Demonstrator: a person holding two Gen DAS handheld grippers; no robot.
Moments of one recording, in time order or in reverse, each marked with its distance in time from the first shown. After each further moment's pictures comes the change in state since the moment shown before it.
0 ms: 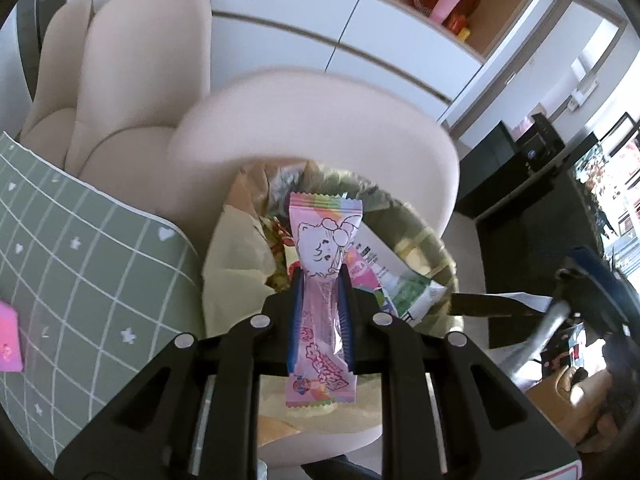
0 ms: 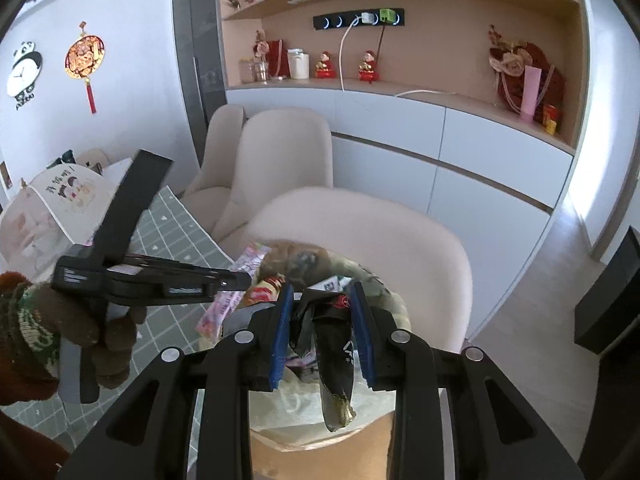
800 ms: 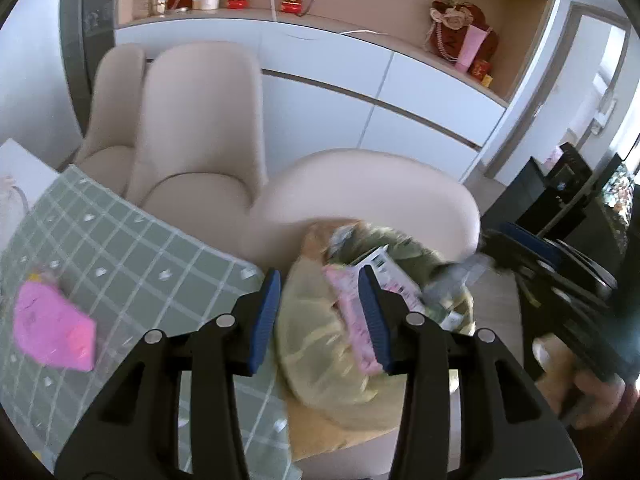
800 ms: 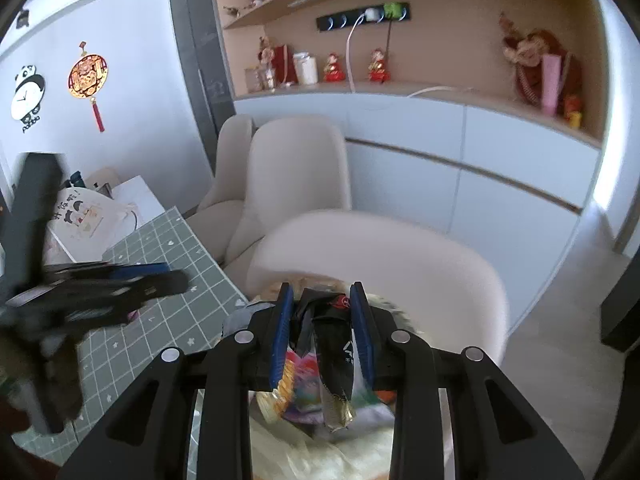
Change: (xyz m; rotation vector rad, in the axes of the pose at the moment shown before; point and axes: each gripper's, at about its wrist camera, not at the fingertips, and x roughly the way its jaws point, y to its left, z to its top) left arm -0.093 0.007 -0.003 -0.019 -0.191 0.184; right arm 0.070 0.005 0.038 0.053 0.008 0.120
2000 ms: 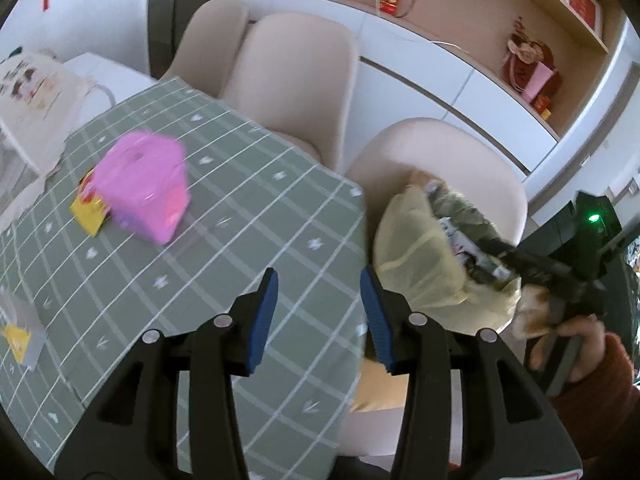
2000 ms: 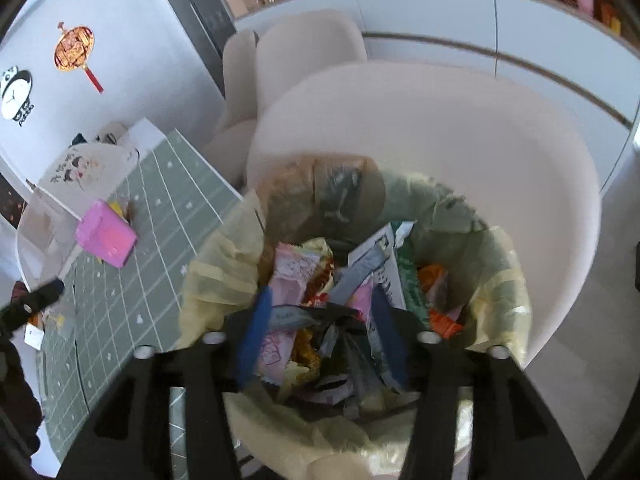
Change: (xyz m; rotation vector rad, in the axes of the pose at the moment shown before) left arm -0.058 0.091 -0.104 -0.248 0.012 0.117; right arm 0.070 -0.007 -0.047 0.067 0.263 0.090
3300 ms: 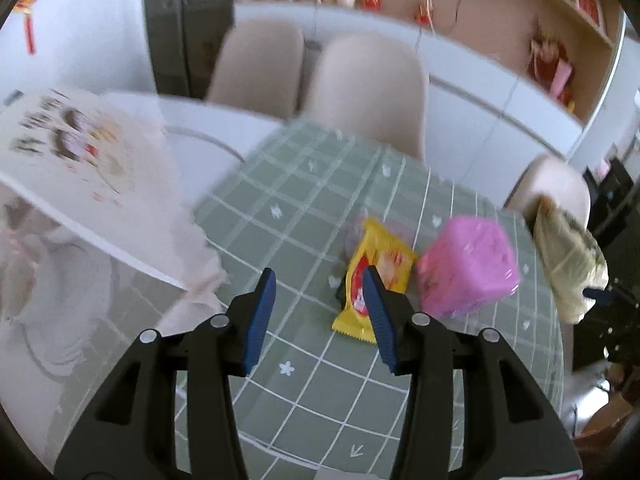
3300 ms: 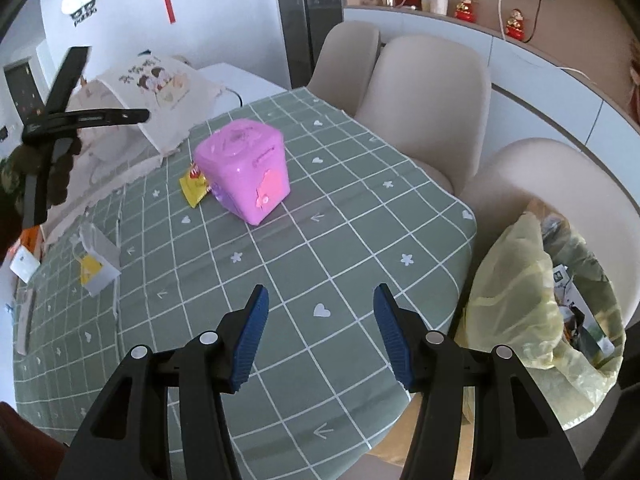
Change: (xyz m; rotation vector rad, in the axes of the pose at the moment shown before) left arm 0.002 0.299 0.101 0.188 0.020 0.014; right arm 0.026 0.261 -0.052 -0.312 0.022 -0.019
